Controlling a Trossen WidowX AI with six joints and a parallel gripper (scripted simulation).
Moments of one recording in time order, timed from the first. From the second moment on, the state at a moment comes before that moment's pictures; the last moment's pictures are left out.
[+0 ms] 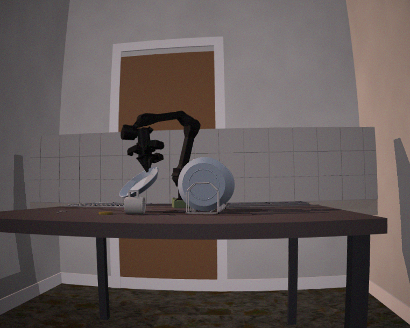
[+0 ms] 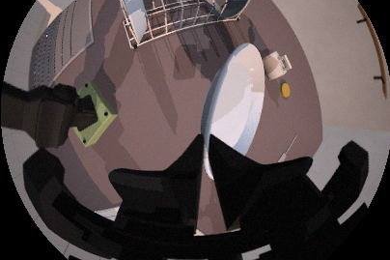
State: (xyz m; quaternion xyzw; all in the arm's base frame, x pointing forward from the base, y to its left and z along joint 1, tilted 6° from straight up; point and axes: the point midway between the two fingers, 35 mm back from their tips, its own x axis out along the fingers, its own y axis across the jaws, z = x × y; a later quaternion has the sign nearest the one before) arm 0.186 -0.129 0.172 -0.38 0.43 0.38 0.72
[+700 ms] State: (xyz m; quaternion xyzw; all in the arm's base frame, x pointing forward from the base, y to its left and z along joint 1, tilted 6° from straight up) arm 0.180 -0.131 0.201 -0.23 0.44 0.31 0.81
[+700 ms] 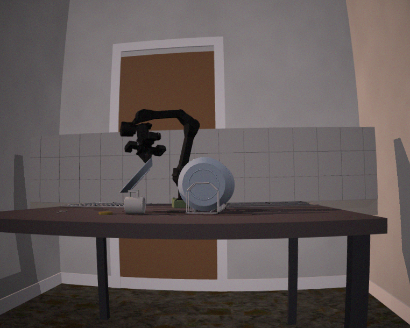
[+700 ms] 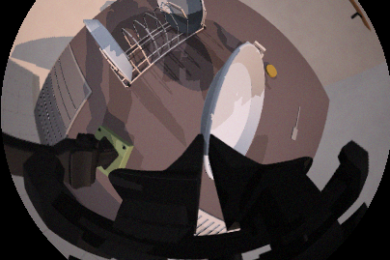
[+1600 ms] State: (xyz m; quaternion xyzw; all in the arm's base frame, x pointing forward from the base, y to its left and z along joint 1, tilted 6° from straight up) arm 0.177 -0.134 0.222 -0.15 0.43 0.26 0.85
